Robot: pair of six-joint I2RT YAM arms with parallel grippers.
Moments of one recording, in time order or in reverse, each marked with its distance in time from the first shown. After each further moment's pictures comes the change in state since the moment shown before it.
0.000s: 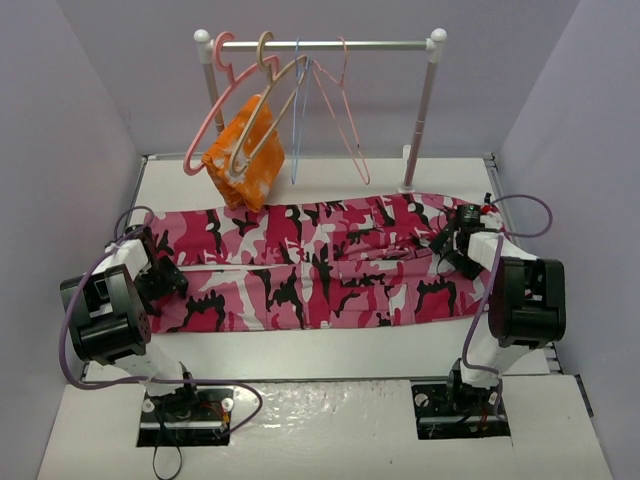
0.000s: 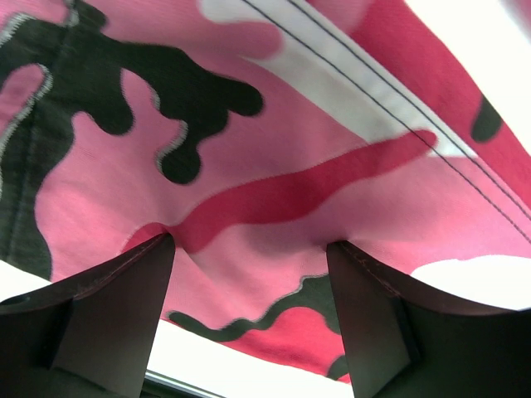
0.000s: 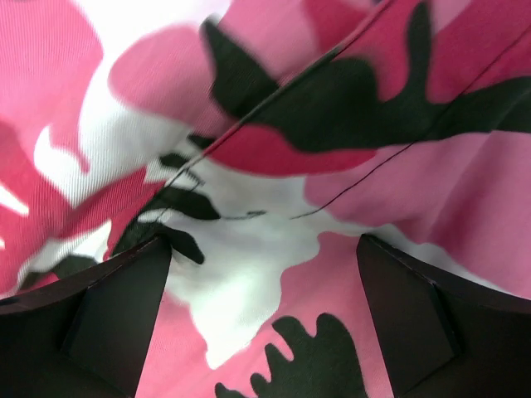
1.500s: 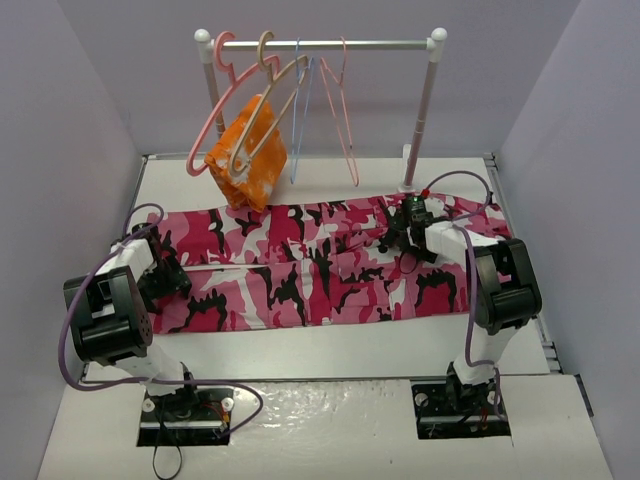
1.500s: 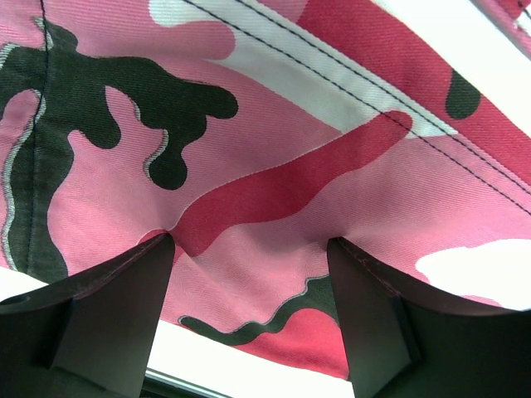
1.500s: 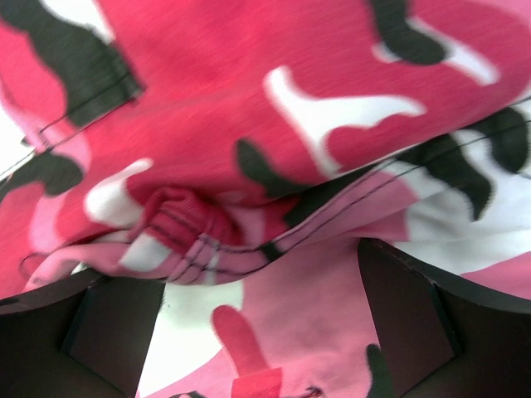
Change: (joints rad) left arm -0.043 -0.015 -0.008 0.005 -0.022 0.061; right arm 0.291 0.121 0.135 0.042 0.029 -0.037
